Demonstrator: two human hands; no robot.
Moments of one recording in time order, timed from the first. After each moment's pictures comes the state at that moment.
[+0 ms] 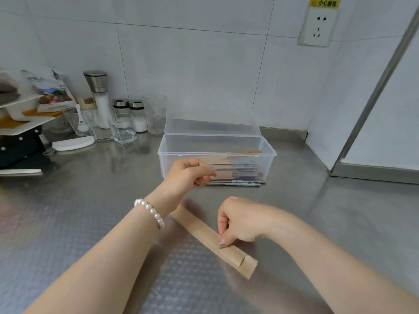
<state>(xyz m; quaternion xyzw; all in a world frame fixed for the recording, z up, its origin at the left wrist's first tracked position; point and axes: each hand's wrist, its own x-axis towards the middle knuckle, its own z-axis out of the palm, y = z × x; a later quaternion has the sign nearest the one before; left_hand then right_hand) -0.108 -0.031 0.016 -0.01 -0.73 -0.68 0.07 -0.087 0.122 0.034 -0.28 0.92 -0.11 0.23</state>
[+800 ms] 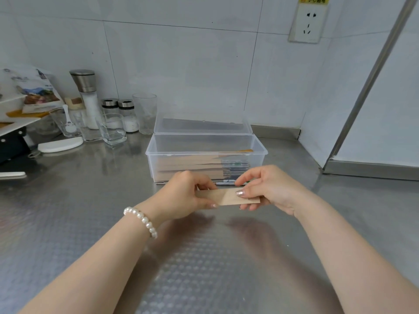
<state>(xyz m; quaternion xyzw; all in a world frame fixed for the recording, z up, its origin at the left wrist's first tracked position) -0.098 -0.019 0.010 -0.11 -0.94 -0.33 0.07 -0.130 0.181 0.039 -0.12 0.80 -0.55 0.20</state>
